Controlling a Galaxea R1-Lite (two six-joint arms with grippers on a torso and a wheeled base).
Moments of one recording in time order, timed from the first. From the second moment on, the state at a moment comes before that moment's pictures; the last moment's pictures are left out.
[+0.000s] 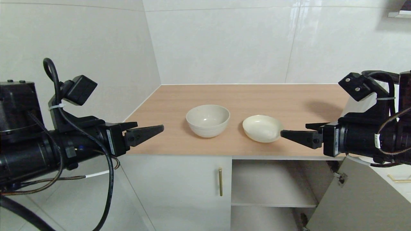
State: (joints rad) left arm -0.27 1.39 -0.73 -0.40 -0.33 -0.17; right arm 0.49 1.41 -0.86 -0.24 0.14 0.13
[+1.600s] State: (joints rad) left arm -0.32 2.05 -1.77 0.42 -0.11 -0.52; right arm 0.39 1.83 -1.25 -0.17 -0.14 0.27
